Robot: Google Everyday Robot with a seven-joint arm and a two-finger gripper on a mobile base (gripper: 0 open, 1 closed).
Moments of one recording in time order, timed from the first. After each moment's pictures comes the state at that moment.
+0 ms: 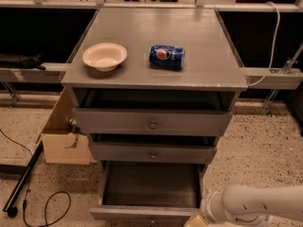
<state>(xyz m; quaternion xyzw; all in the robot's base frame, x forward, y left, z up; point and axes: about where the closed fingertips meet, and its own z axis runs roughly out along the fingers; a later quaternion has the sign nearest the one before) 0.396 -0.167 0.408 -0.44 0.87 0.10 0.21</state>
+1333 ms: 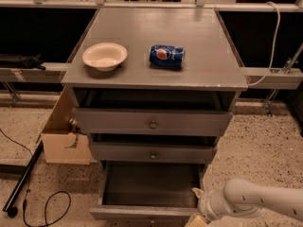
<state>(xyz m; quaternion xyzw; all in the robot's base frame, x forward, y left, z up) 0.403 -0.152 0.351 -0.52 0.80 0.21 0.21</state>
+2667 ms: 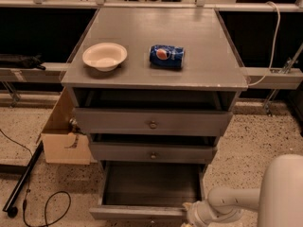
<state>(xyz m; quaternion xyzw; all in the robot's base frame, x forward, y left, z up) 0.384 -0.127 0.232 -0.50 0.81 0.27 0.14</state>
